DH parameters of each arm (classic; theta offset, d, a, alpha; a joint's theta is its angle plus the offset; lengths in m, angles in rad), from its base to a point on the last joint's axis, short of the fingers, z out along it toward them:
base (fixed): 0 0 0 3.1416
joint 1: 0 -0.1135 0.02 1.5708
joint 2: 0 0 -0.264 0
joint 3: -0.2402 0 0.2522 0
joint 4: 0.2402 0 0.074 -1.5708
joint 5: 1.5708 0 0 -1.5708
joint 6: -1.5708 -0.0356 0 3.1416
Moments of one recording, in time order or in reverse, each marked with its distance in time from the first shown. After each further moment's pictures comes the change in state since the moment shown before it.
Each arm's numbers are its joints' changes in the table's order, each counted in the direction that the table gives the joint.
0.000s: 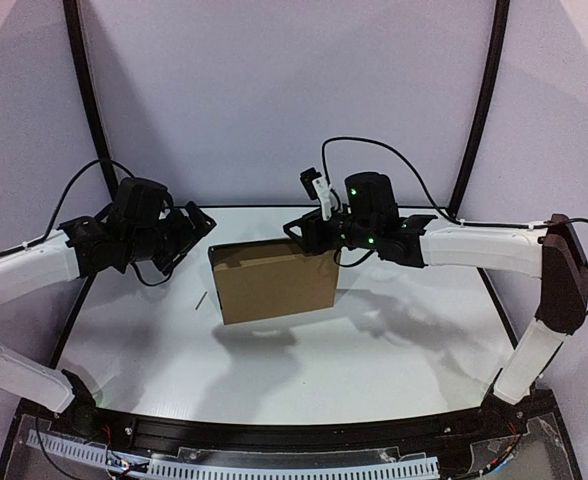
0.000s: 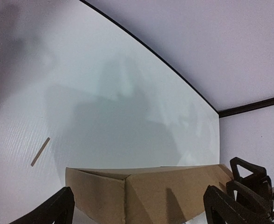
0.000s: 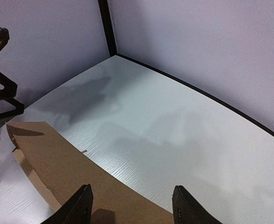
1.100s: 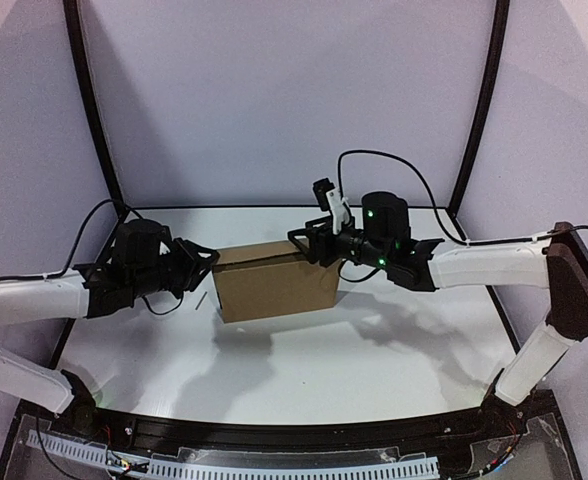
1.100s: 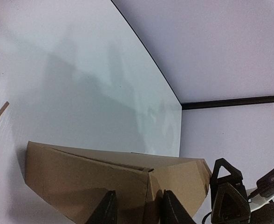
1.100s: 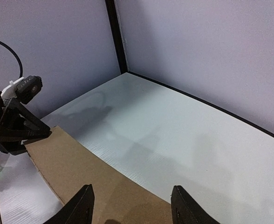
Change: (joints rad) left arm -0.004 -0.017 0.347 -0.460 0.159 0.209; right arm -0.003 -0.067 0.218 -0.260 -0.018 -0.041
